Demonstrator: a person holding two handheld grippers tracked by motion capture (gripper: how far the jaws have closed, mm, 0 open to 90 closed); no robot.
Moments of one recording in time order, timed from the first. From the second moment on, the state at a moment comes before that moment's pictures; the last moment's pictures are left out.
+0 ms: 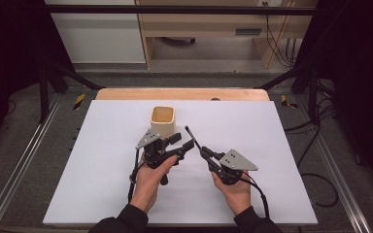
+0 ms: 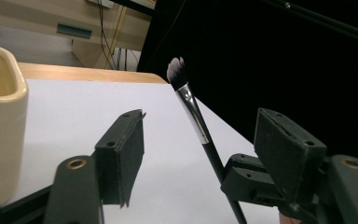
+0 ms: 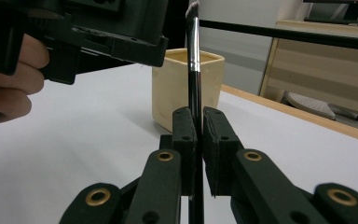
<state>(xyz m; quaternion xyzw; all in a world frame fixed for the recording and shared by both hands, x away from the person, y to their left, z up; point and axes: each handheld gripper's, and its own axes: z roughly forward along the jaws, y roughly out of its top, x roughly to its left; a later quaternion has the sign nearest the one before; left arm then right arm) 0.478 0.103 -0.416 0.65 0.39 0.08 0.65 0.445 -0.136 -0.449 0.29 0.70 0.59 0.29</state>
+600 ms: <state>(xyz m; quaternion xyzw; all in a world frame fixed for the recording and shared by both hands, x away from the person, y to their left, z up) 0.478 0.095 -0.426 0.63 0.41 0.06 0.66 0.443 -0.131 -0.449 0.27 0.70 0.60 0.27</state>
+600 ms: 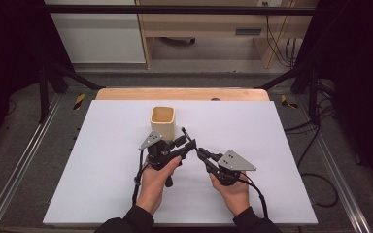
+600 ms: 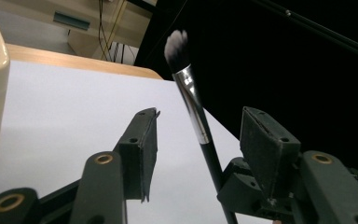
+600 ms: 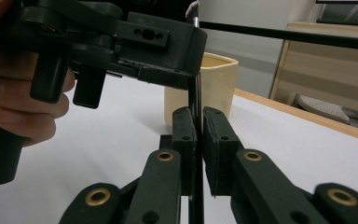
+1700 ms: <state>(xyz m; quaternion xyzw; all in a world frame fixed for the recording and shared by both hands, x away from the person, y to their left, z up) 0.474 0.096 -0.431 0.62 0.41 0.06 0.67 0.444 -0.126 -0.451 0.28 0.70 0.62 0.24</state>
